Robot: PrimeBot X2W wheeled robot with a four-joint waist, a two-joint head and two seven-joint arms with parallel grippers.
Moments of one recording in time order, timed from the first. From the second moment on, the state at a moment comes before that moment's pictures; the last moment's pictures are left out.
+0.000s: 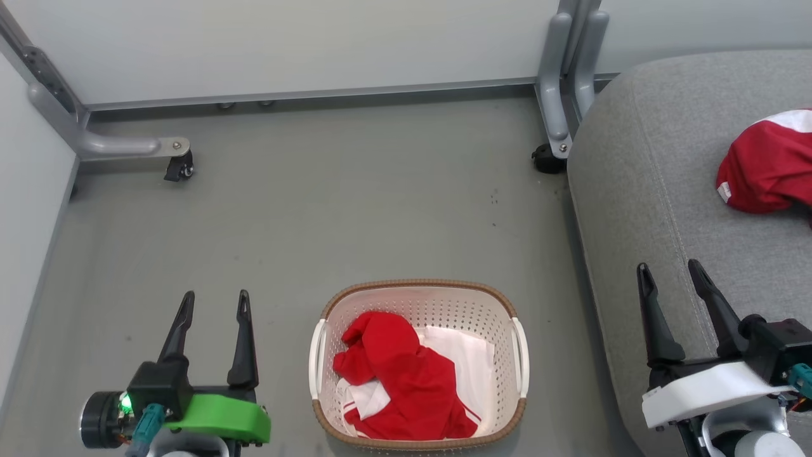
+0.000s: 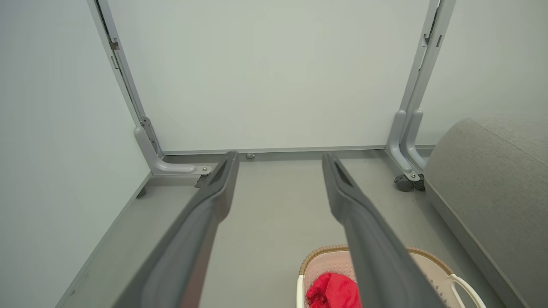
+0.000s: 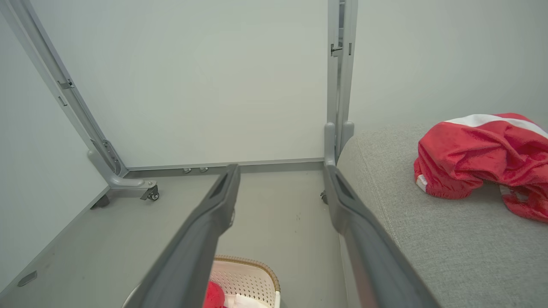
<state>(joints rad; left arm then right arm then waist) -0.02 0.09 -0.09 0.17 -0.16 -0.02 -0.26 0.09 -0.07 -0.03 -0.16 0.18 0.13 -0.05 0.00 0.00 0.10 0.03</state>
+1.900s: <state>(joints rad) -1.07 0.10 -0.87 1.26 -0.12 -0.03 -0.06 -0.42 -0.08 0.19 -0.14 0.27 0.13 -0.26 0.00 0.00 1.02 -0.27</state>
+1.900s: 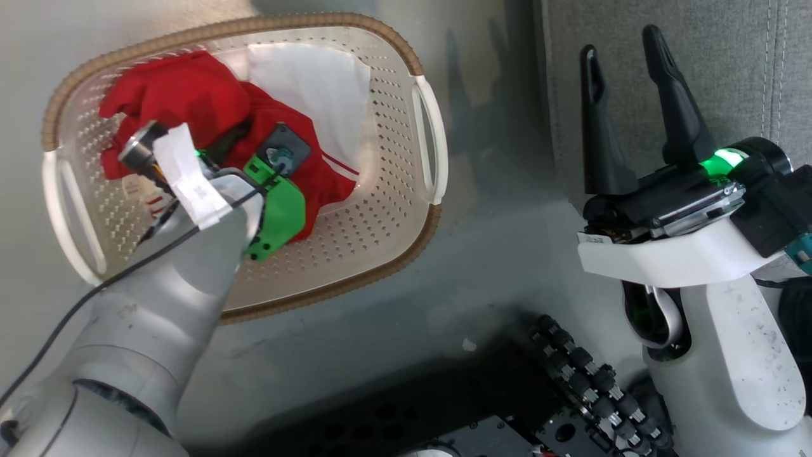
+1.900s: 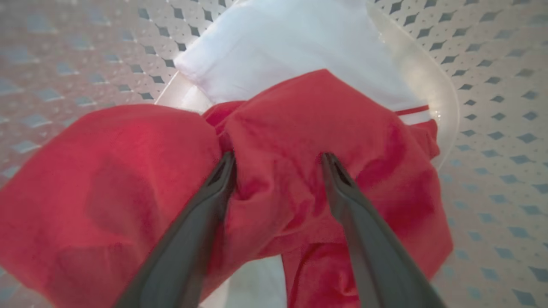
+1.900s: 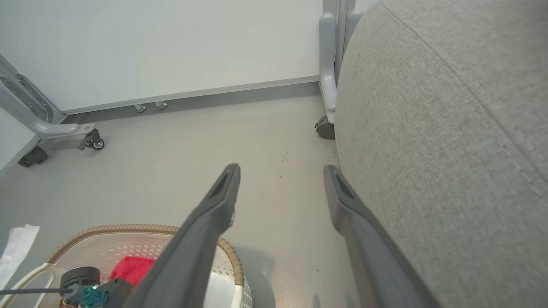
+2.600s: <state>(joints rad) -1.11 0.15 -0.91 1.29 -0.12 -0.02 0.07 -0.45 -0.08 0.20 -0.14 0.29 0.13 -0.26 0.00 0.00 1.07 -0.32</state>
